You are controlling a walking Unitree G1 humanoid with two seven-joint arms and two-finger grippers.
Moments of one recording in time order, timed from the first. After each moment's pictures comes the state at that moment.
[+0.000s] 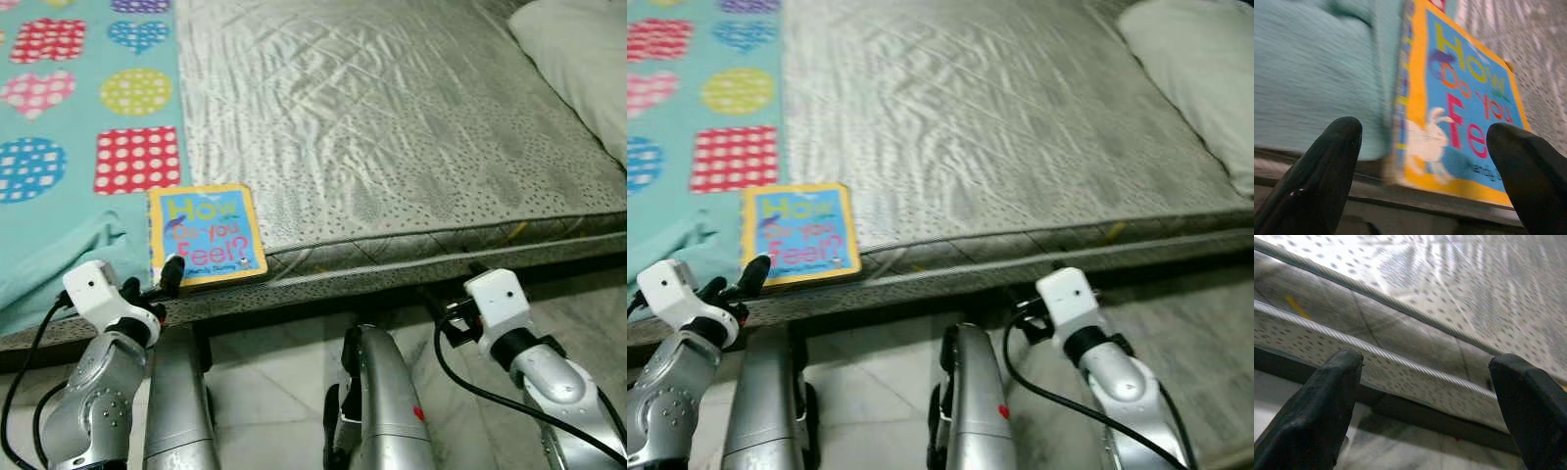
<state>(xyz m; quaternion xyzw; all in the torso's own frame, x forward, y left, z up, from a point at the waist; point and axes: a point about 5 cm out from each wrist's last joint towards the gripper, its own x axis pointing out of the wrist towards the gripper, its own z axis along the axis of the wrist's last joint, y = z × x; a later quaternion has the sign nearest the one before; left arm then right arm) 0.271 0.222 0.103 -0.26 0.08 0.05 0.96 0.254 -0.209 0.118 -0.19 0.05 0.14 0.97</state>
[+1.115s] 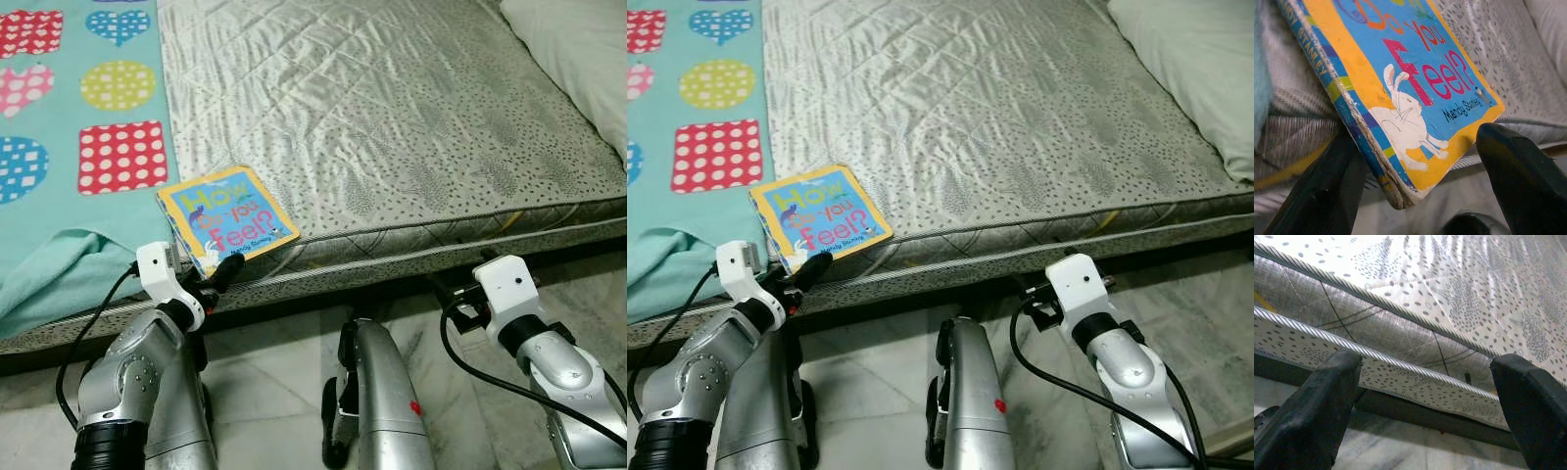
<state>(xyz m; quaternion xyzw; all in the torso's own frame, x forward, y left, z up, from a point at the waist) 0.299 0.184 0.101 -0.23 0.12 -0.13 0.96 0.265 -0.215 0.128 -0.20 0.04 0.13 0.97</state>
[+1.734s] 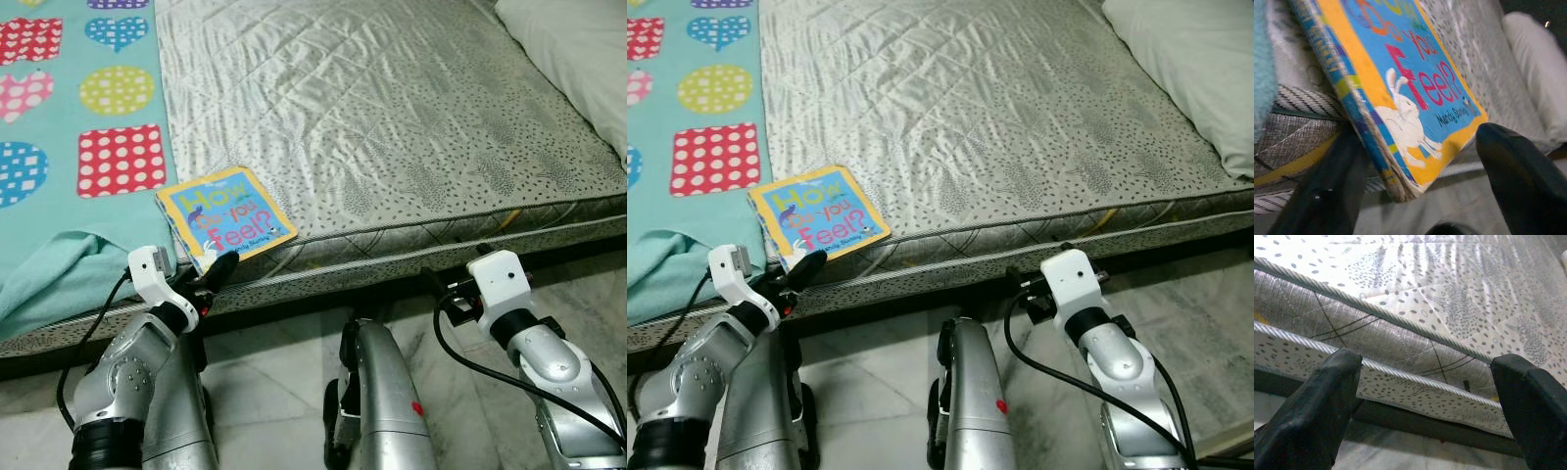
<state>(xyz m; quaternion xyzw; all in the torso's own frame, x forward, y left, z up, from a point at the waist) 0.302 0.191 0.091 -0.32 0.10 -0.15 0.93 0.275 -0.210 0.128 -0.20 0.03 0.12 0.97</state>
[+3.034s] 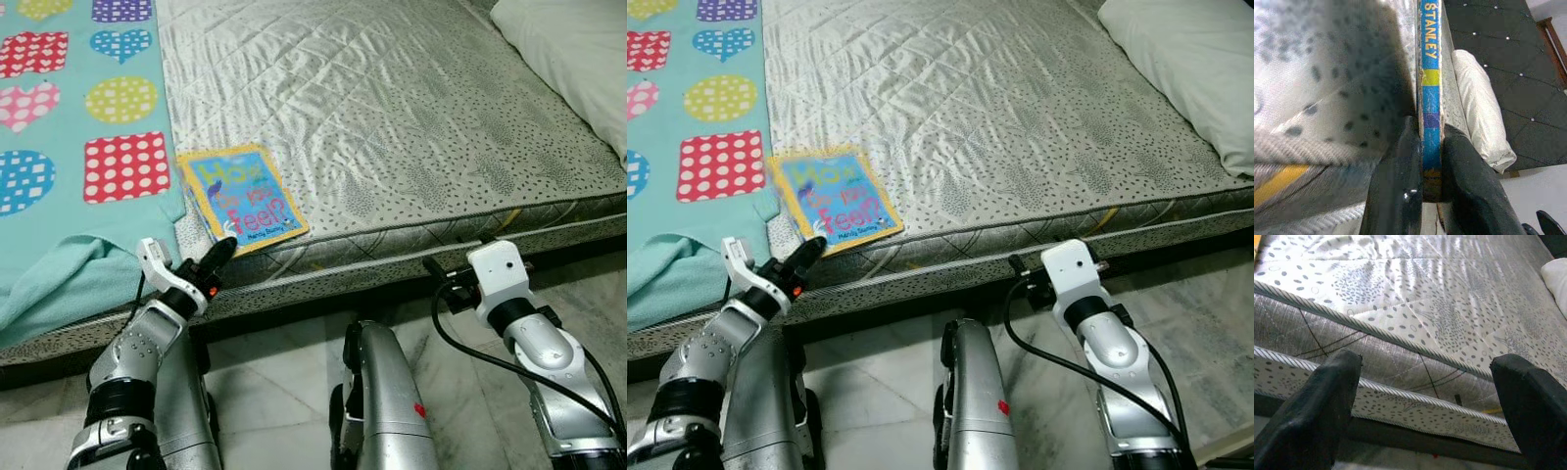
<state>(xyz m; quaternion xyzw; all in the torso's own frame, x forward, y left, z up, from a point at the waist) 0.328 0.188 0.091 -0.45 0.07 -0.19 0.87 0.290 -0.211 0.130 -0.21 0.01 0.10 0.97</state>
